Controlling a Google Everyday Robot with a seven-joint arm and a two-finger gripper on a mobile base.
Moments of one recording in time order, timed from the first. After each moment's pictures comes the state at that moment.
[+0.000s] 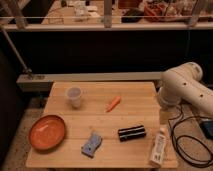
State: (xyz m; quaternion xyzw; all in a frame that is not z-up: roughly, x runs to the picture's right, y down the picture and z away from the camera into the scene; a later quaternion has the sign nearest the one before) arm 0.282 0.108 0.685 -0.28 0.02 0.02 0.96
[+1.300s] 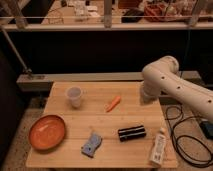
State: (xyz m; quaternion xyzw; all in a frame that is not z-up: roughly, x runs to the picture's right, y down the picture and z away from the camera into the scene) arm 0.196 0.072 0.715 -0.26 -0.01 -0.02 0.97
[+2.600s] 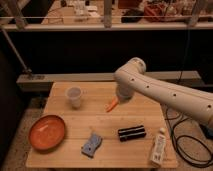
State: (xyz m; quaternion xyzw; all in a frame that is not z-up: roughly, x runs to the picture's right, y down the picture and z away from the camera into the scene) arm 0.093 0.069 0.751 -0.25 -0.05 -0.08 0.96
